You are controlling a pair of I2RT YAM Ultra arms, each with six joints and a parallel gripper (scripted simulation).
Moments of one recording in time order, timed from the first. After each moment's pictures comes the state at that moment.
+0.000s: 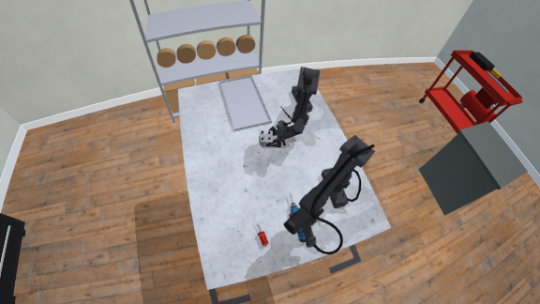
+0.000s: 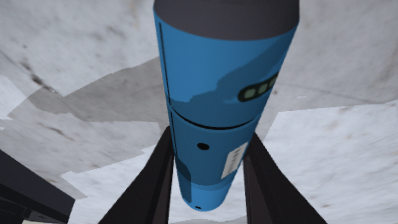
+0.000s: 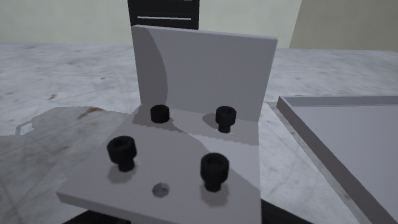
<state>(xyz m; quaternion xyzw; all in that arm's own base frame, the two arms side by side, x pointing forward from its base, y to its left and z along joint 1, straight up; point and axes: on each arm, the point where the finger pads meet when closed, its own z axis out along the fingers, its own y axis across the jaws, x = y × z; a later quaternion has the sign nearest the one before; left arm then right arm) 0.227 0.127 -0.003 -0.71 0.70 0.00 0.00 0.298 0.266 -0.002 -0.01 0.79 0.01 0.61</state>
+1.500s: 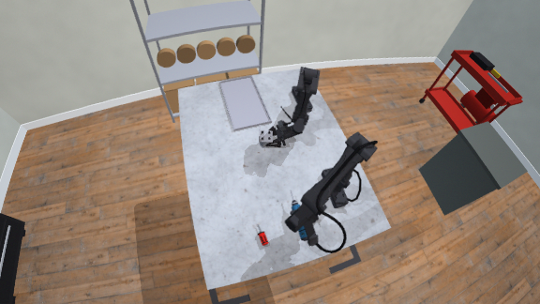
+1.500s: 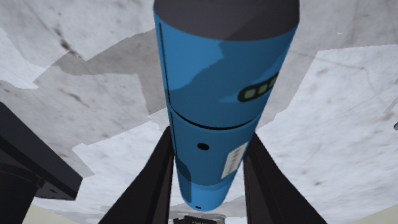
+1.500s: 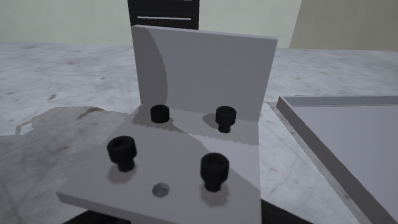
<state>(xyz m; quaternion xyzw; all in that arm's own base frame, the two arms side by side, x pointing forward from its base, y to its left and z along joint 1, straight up) 0.228 0.128 0.033 -0.71 0.70 0.00 0.00 0.298 0.266 -0.002 -0.01 0.79 0.01 0.61</state>
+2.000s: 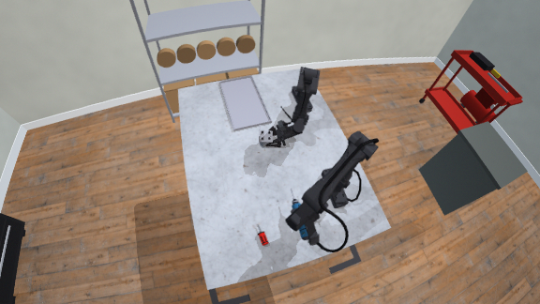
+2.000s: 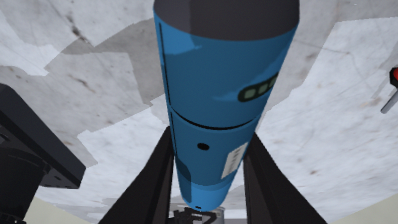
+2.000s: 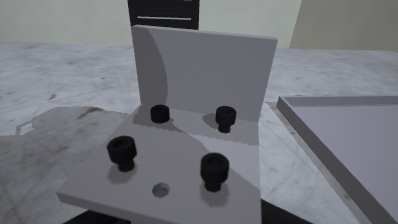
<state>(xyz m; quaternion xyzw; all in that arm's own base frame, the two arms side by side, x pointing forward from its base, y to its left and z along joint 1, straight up) 0.229 0.128 0.053 -0.71 0.70 0.00 0.00 0.298 0.266 -0.002 -0.01 0.79 0.01 0.61</state>
